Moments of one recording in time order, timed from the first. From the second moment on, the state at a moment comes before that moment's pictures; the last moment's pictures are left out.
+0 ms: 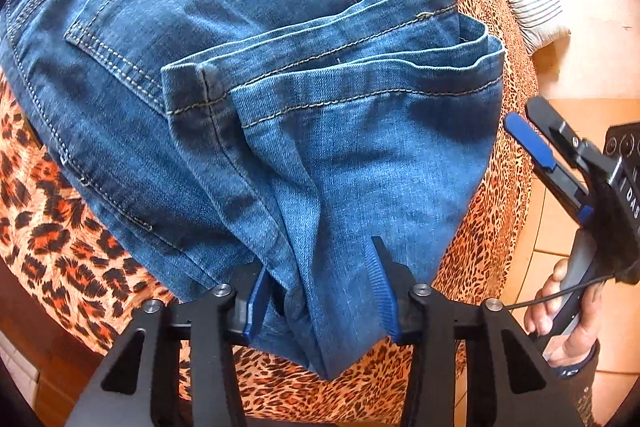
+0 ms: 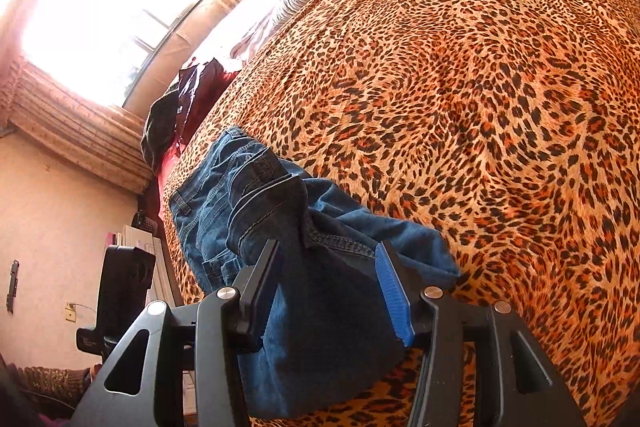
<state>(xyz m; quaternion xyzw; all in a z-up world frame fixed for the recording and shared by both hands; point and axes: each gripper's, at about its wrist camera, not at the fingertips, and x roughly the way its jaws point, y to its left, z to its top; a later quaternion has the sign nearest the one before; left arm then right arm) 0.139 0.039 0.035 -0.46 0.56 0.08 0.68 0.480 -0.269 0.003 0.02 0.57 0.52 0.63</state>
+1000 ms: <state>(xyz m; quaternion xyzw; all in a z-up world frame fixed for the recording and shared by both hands) 0.025 0.009 0.049 -0.54 0.49 0.12 0.67 0.445 -0.151 -0.044 -0.30 0.53 0.65 0.46</state>
